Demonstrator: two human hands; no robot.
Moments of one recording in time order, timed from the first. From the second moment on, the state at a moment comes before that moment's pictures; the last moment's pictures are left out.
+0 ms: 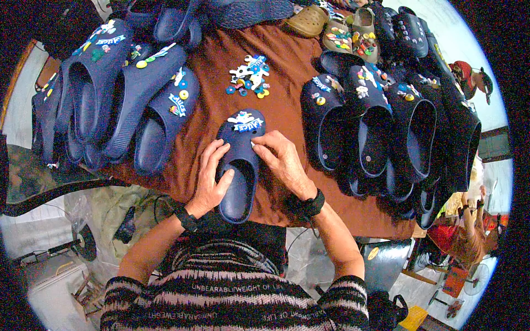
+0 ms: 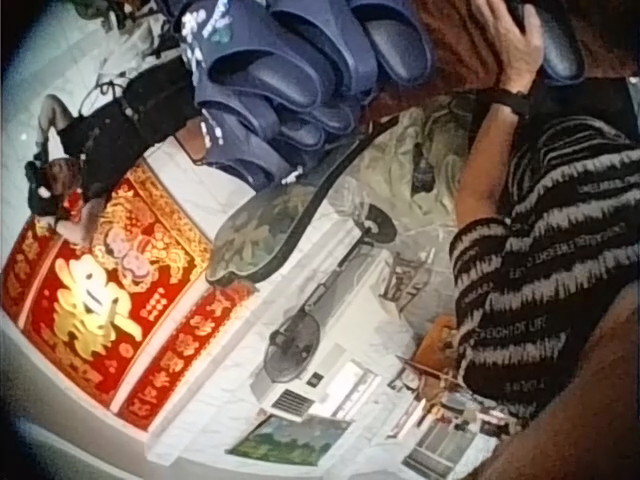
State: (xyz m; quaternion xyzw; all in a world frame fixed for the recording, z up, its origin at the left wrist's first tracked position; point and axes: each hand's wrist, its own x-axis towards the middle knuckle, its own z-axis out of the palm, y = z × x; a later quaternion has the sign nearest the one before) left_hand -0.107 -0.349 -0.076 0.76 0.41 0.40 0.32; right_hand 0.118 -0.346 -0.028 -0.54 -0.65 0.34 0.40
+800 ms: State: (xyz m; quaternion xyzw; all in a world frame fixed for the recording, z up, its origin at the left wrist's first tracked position) left_hand -0.079 -0.320 -0.039 0.79 0.35 0.39 0.32; right_hand 0.124 -0.295 -0.027 -0.63 -0.66 0.22 0.34
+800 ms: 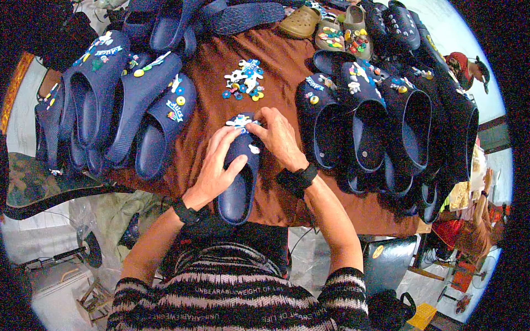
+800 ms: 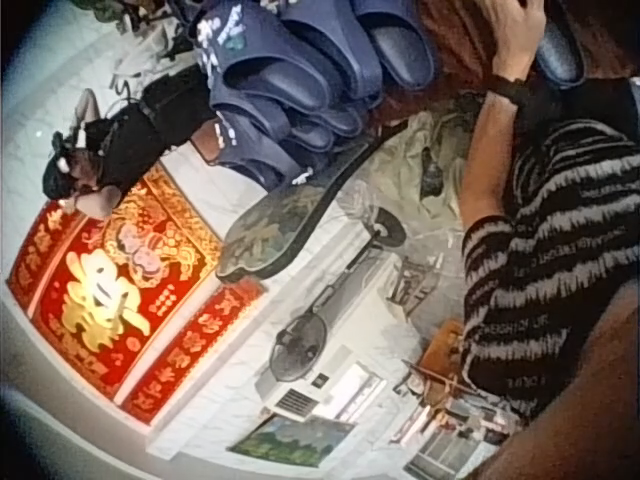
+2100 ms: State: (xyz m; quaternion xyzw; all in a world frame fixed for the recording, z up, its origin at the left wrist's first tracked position) left_hand -0.070 -0.322 -0.058 0.77 0.41 0.40 0.28; right_hand 0.144 -0.228 0.018 -0.59 -0.71 0.38 -0.07
